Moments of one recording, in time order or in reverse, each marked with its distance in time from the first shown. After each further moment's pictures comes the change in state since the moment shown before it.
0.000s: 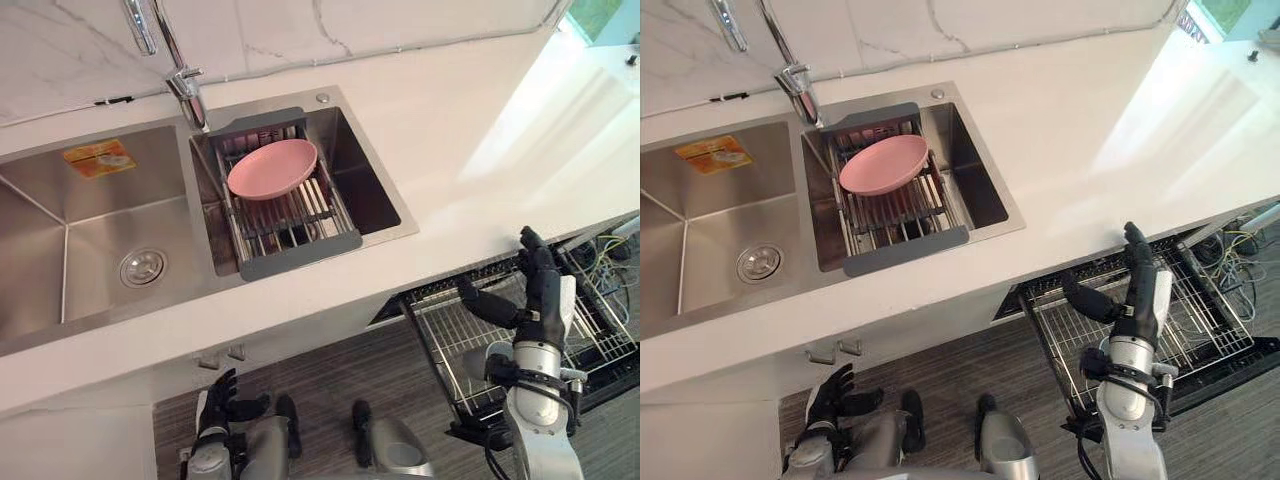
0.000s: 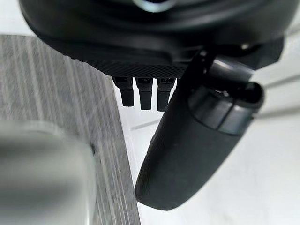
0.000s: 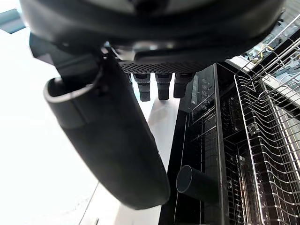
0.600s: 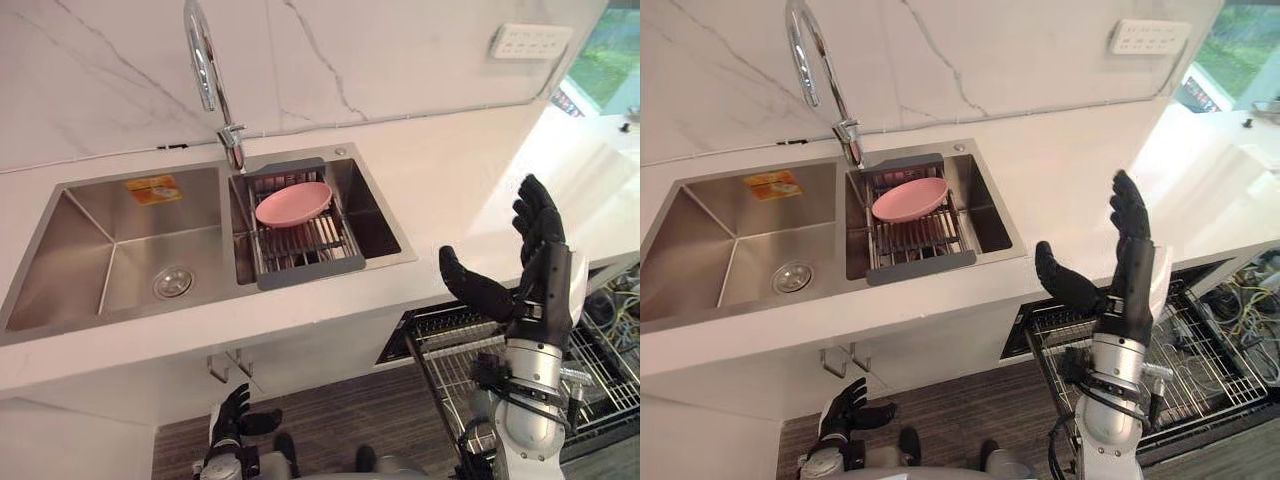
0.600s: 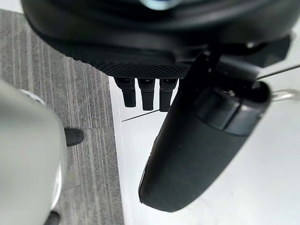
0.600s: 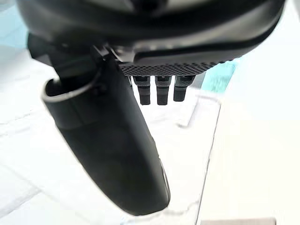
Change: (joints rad) left arm 0.036 -0.003 -0.047 0.032 0.020 0.021 0.000; right arm 0.080 0.178 0.027 -0.292 -0.131 -0.141 0.056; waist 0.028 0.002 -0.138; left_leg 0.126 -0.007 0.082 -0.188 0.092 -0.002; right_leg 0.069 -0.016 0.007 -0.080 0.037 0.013
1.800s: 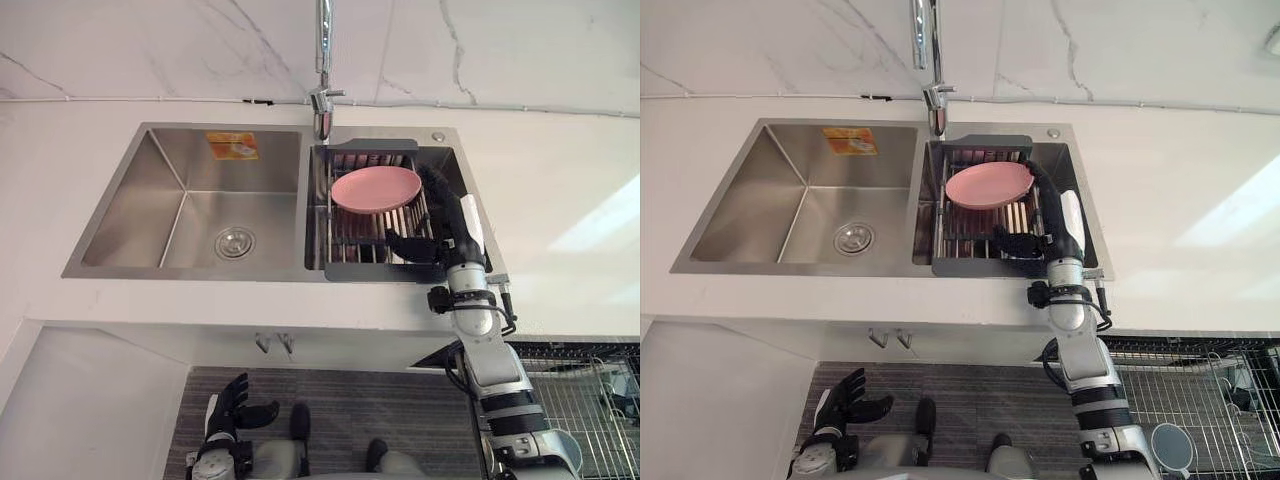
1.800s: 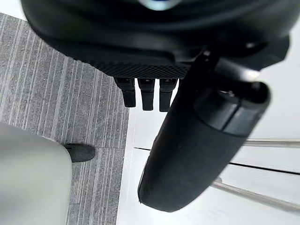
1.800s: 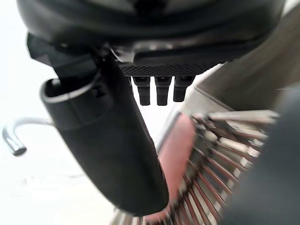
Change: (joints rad) left arm 0.007 0.024 -0.020 -0.061 -0.068 -0.012 -0.031; right arm -0.588 -0.230 0.097 0.614 -0.073 0.075 0.007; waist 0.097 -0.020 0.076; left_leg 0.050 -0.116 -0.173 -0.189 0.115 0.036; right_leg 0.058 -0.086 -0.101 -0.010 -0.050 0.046
